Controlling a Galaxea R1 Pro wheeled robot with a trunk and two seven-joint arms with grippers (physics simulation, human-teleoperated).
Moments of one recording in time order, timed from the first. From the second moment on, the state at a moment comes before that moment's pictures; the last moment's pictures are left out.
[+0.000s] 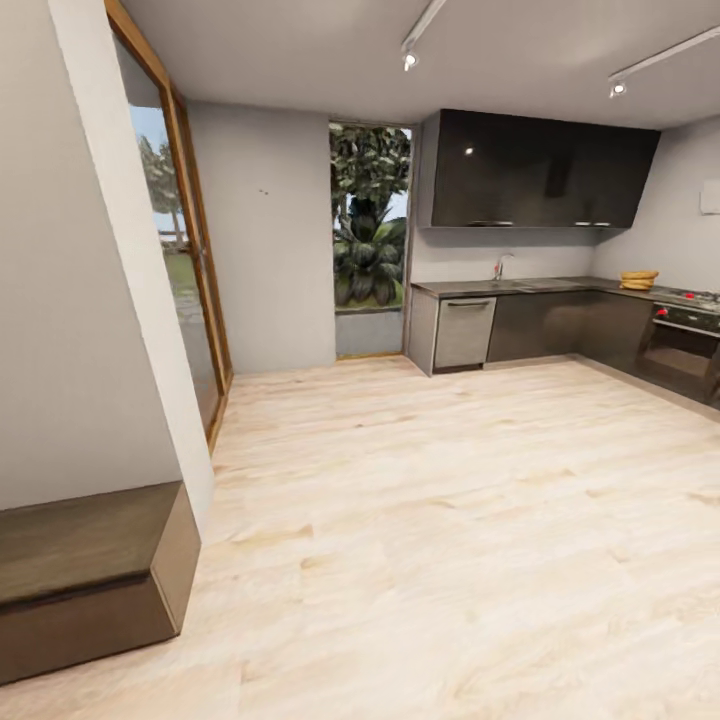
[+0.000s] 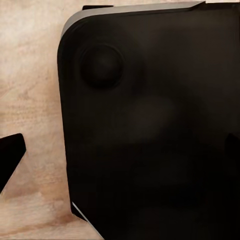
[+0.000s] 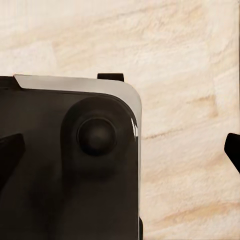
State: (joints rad) left arm 0.01 -0.01 0.00 -0.05 -0.01 -0.01 0.00; right arm -0.01 -0.04 0.00 -0.03 0.00 -0.23 0.00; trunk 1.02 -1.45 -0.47
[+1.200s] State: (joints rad) left arm 0.01 -0.01 0.00 -0.05 -0.01 -0.01 0.00; right arm -0.01 -0.04 0.00 -0.03 0.00 -0.23 0.00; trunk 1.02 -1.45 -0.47
